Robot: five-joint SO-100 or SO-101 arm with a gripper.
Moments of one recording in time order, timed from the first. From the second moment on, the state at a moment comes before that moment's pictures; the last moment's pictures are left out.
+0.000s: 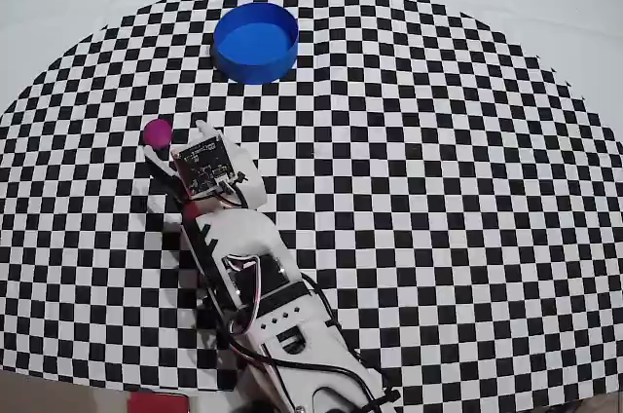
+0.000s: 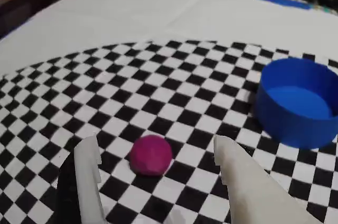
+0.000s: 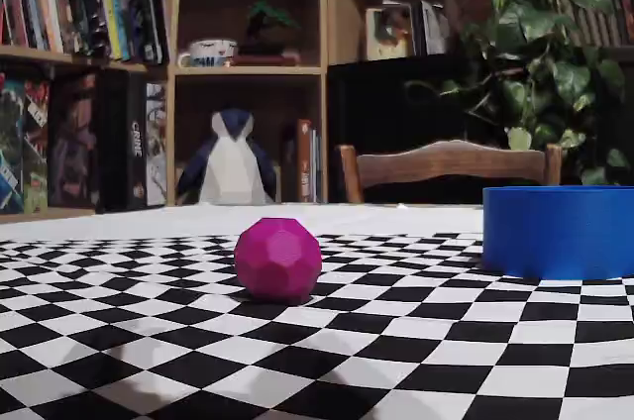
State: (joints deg) arm -25.7 168.6 177.5 4.7 -91.9
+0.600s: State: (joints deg) arm -25.7 152.3 170.2 1.9 -91.9
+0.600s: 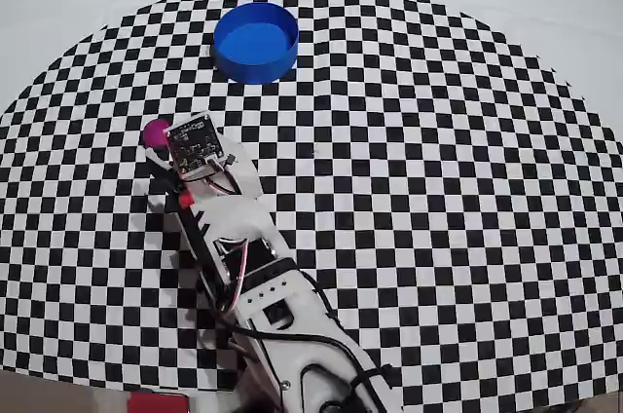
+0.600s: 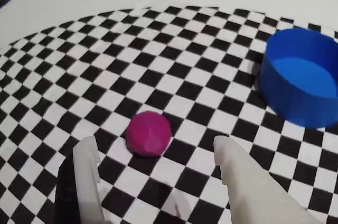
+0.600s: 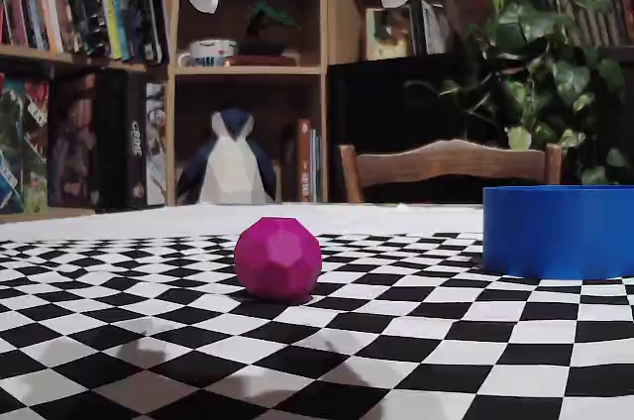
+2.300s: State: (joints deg) arm -26.3 127.9 160.7 -2.8 -91.9
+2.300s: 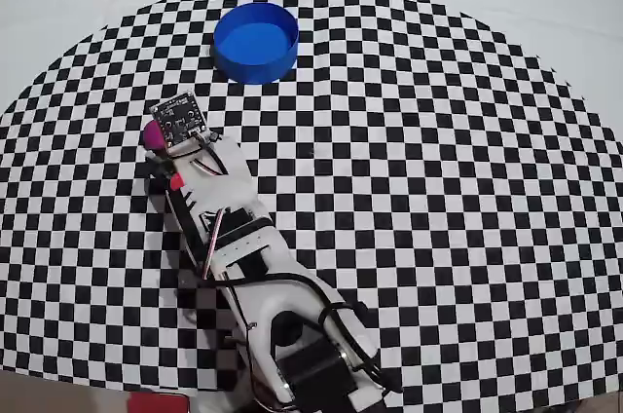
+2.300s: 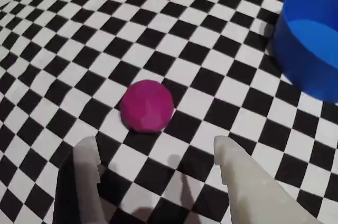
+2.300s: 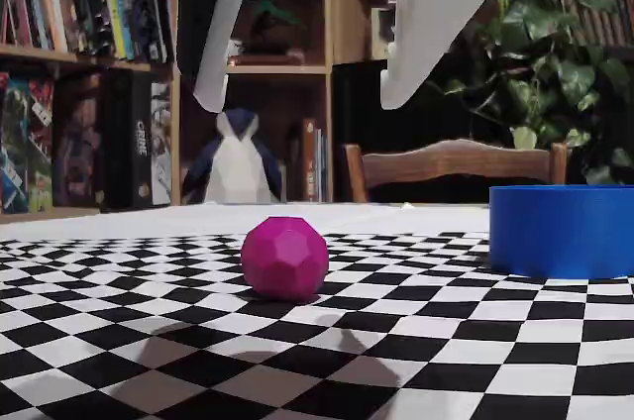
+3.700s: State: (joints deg) arm -26.8 115.7 150.5 -3.3 -91.9
